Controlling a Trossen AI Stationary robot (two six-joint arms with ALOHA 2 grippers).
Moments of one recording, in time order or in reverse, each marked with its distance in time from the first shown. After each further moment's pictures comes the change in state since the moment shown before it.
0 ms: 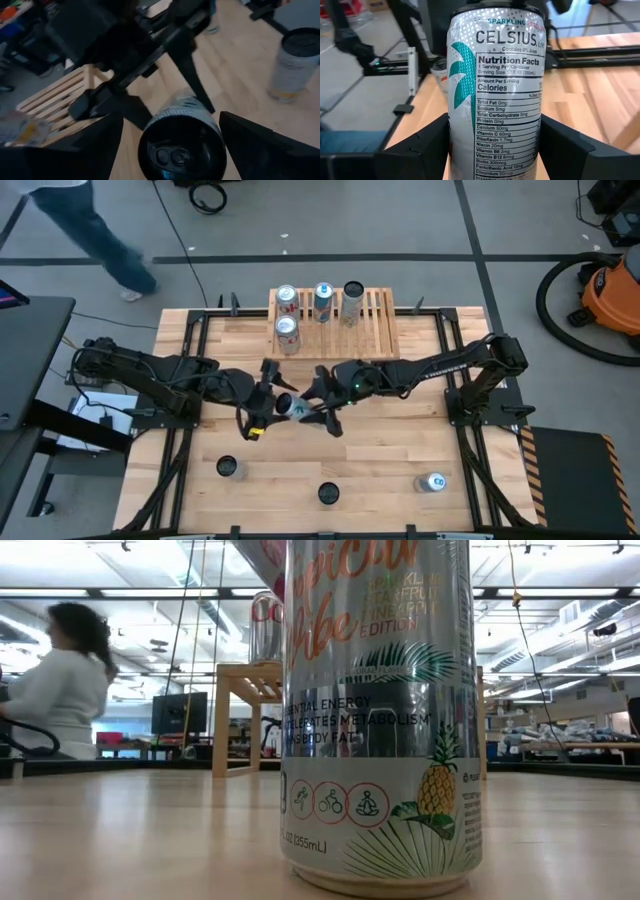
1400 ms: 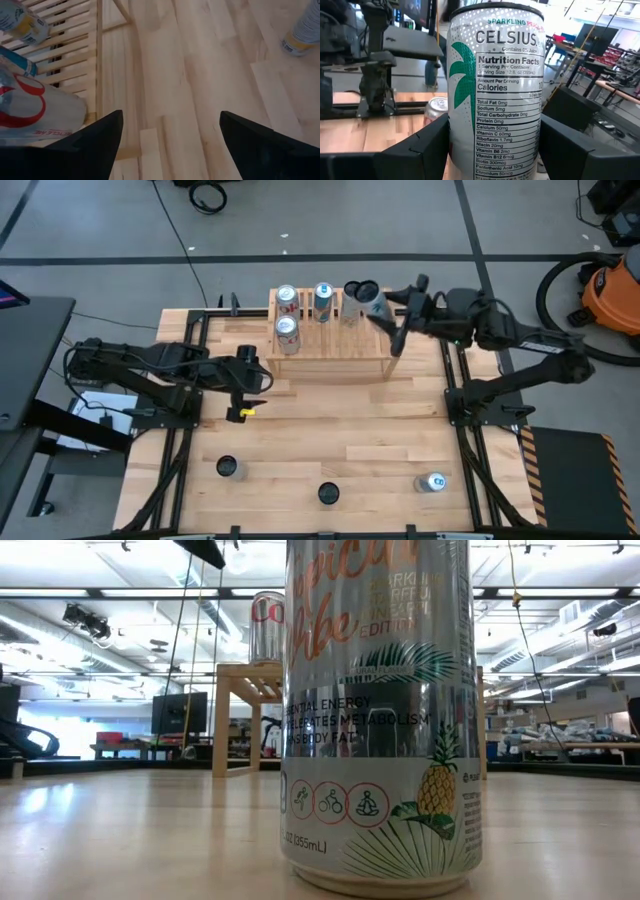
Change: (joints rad) left arm 0.092 -0.090 0.000 -0.352 -0.004 -0.206; right arm -0.244 -0.632 0.002 -0.362 0.436 -0.350
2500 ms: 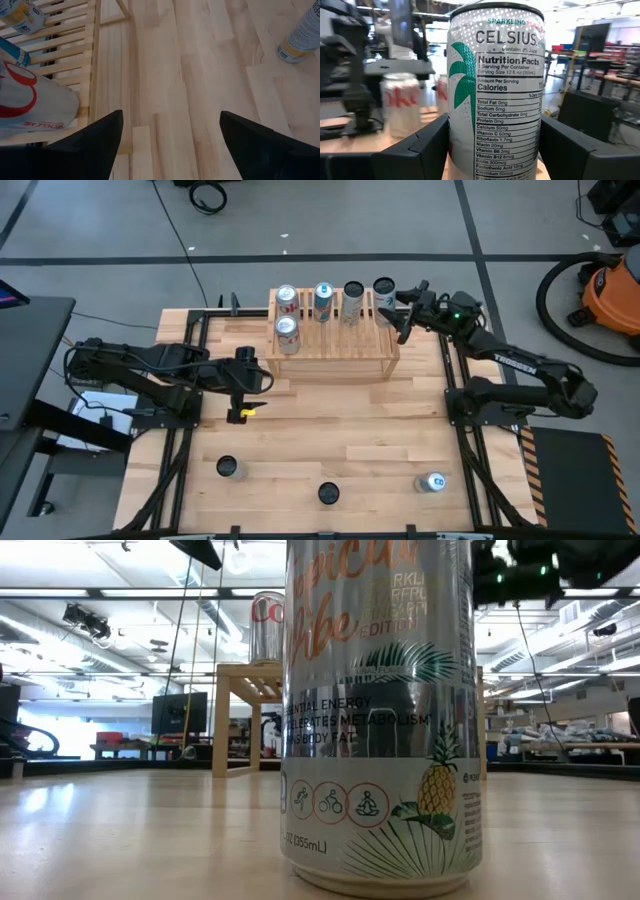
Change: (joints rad) left arm -0.004 0.001 -0.001 -0.008 0.002 -0.075; right arm -0.617 -0.120 -0.678 0.756 -0.635 0.184
